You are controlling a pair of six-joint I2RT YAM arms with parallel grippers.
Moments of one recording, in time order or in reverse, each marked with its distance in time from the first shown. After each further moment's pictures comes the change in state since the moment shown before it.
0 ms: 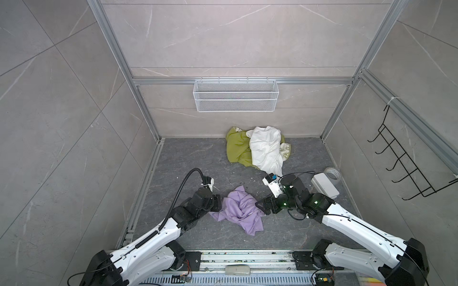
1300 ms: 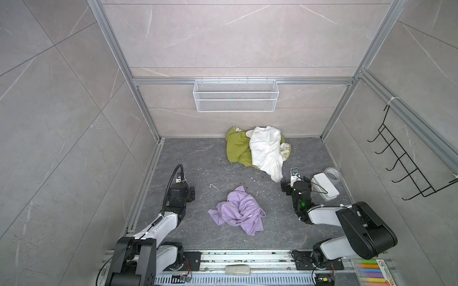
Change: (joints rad) left arm 0.652 0.259 -0.205 0.517 -0.084 0.574; right arm -0.407 0.402 -0.487 1.330 0.715 -0.380
